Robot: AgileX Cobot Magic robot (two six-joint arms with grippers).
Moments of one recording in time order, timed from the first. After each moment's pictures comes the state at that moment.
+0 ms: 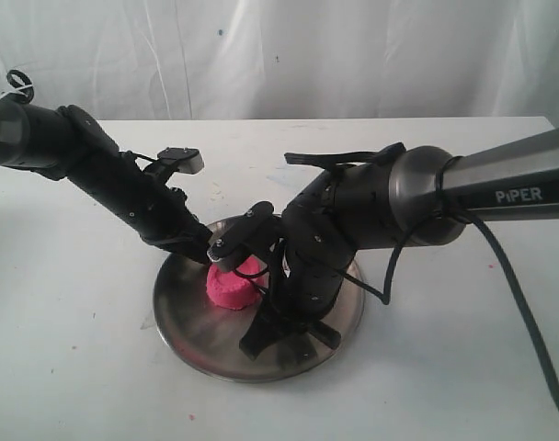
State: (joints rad) left arm -0.18 2.13 -1.43 -0.79 0.84 0.94; right arm 0.77 1.92 -1.15 -0.17 0.58 0.01
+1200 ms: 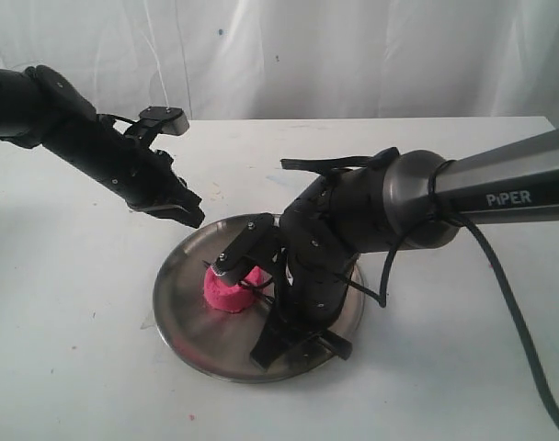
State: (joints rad) left arm -0.15 2.01 -1.43 -0.77 0.82 0.94; right arm 0.77 1.94 -1.15 -0.20 0.64 -0.01
